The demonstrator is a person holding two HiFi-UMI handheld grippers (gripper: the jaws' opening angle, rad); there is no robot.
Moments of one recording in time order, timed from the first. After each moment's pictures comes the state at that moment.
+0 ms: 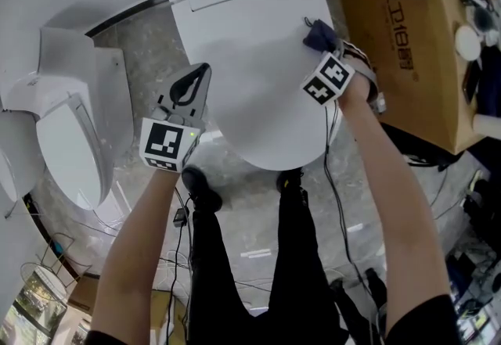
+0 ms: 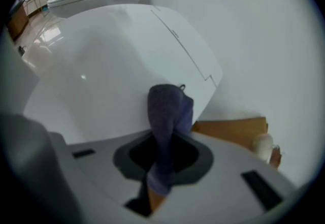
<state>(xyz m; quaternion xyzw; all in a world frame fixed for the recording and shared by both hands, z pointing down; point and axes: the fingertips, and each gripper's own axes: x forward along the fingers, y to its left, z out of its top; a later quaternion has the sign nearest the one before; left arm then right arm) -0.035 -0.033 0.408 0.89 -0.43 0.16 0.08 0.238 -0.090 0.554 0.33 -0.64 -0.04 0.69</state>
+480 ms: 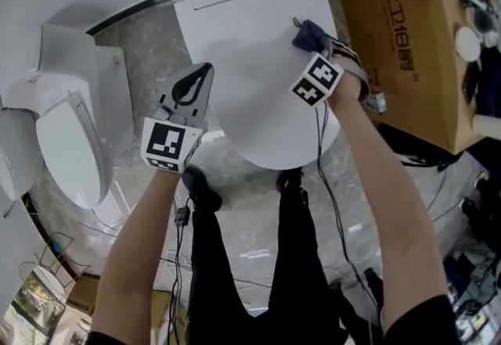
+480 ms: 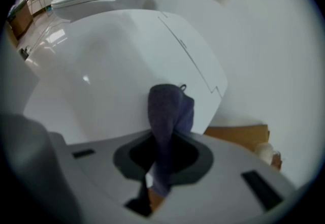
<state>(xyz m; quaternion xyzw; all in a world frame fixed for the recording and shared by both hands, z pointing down) -0.037 -0.029 0.404 0.89 -0.42 0.16 0.08 0.203 -0.086 0.554 0.31 -0.65 -0.05 0.69</state>
